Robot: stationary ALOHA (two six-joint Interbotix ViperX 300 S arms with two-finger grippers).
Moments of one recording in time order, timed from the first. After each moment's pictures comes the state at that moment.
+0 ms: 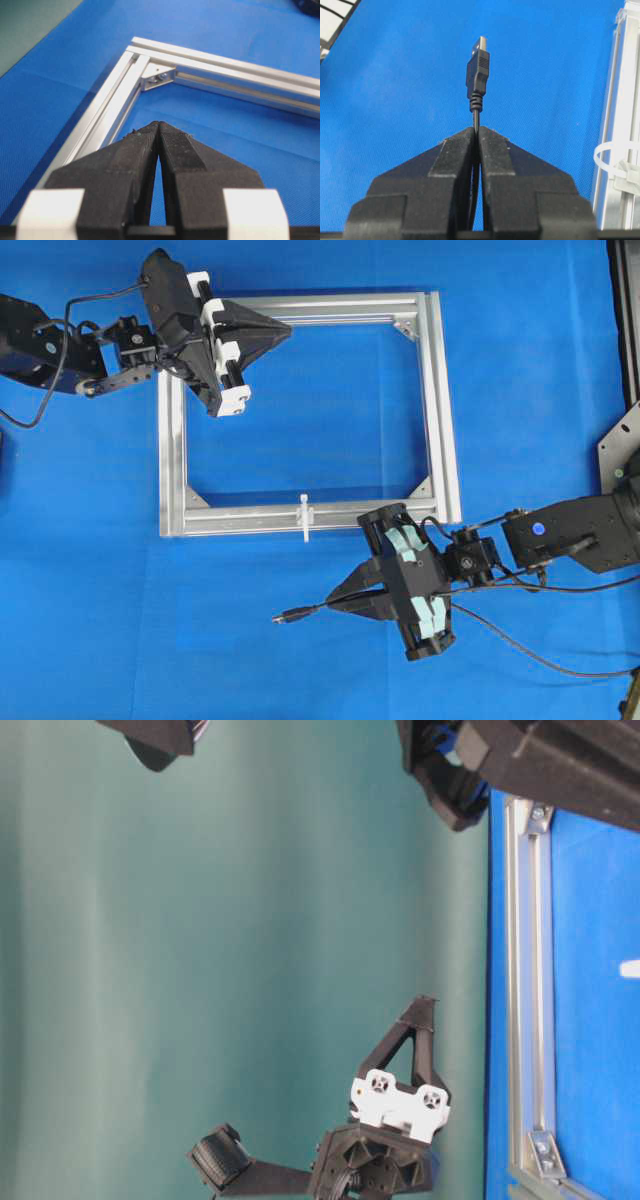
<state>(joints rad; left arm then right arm) 0.28 0.11 0.85 -0.08 -0.77 0.00 0.34 0.06 0.75 0.06 -0.32 0.09</state>
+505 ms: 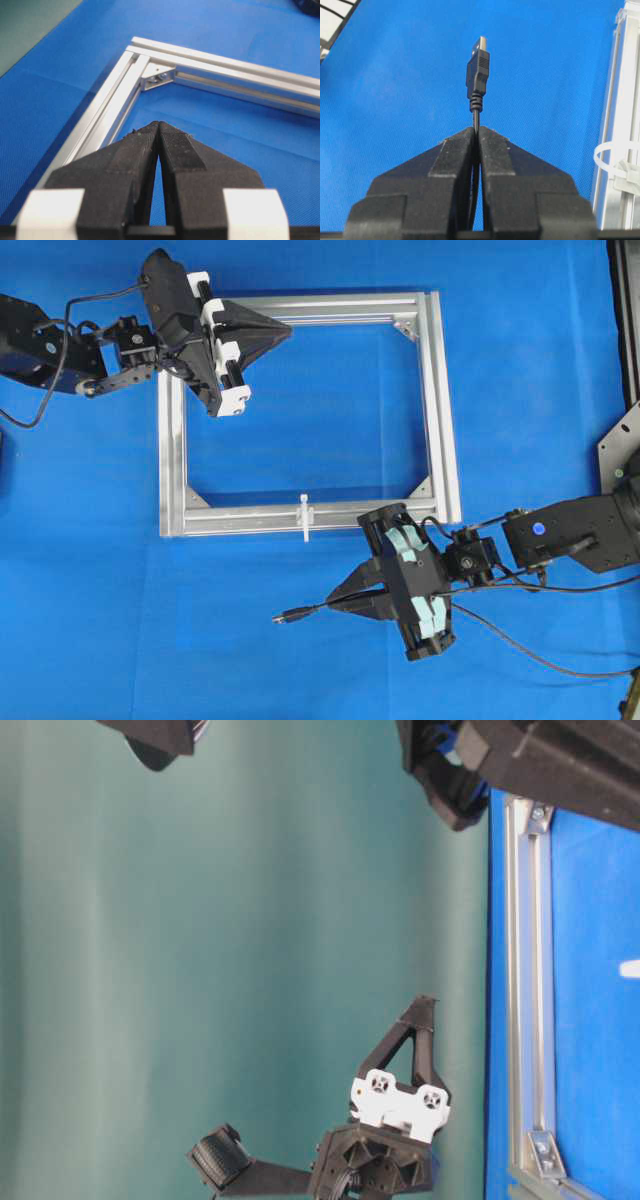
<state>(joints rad) 0.28 0.11 0.85 -0.08 -0.76 0.00 0.34 0.06 0.75 0.06 -0.32 0.09</state>
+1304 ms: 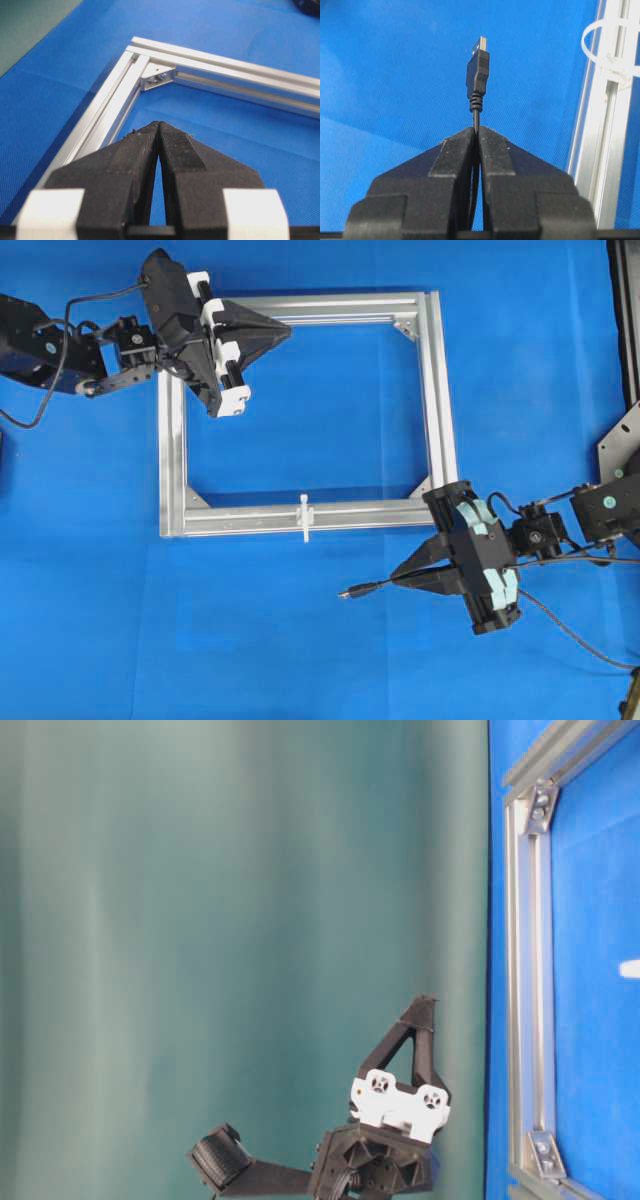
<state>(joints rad) 0.28 0.11 0.85 -0.08 -0.76 0.00 0.34 -0.13 0.99 0.07 -0.30 0.09</state>
